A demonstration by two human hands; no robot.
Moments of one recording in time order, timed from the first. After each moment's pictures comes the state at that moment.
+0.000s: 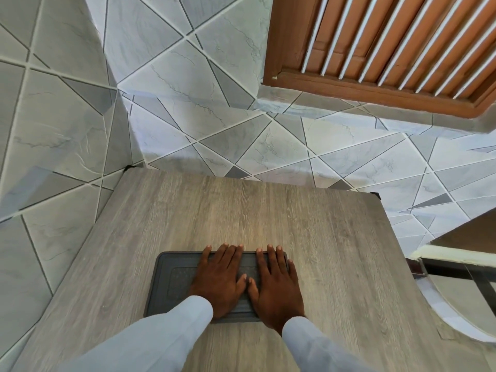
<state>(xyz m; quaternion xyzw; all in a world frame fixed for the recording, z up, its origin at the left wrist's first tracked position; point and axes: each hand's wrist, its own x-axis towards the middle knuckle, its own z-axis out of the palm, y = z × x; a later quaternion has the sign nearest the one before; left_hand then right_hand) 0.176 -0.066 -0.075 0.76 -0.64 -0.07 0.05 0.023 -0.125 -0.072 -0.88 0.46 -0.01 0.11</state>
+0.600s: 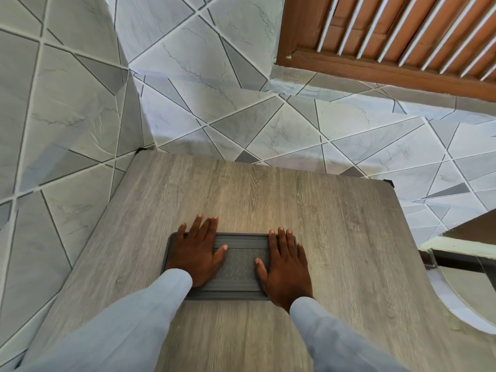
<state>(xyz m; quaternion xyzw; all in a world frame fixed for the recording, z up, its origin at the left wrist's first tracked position) 0.236 -0.042 -0.076 0.81 -0.57 -0.10 0.03 0.024 -0.125 -0.070 -0.88 0.46 -0.01 0.11</state>
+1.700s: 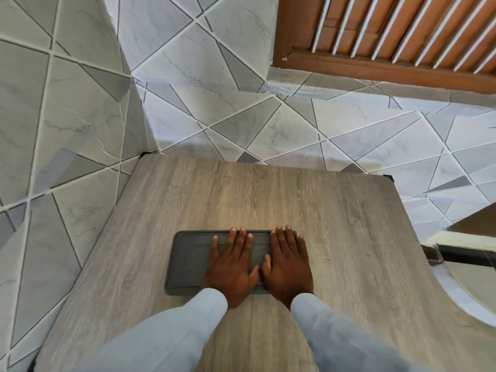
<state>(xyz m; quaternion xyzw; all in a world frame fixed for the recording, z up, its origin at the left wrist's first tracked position) 0.153 -0.042 -0.077 0.78 -0.62 -0.08 0.05 0.022 -0.120 -0.068 -0.88 0.47 -0.04 0.05</state>
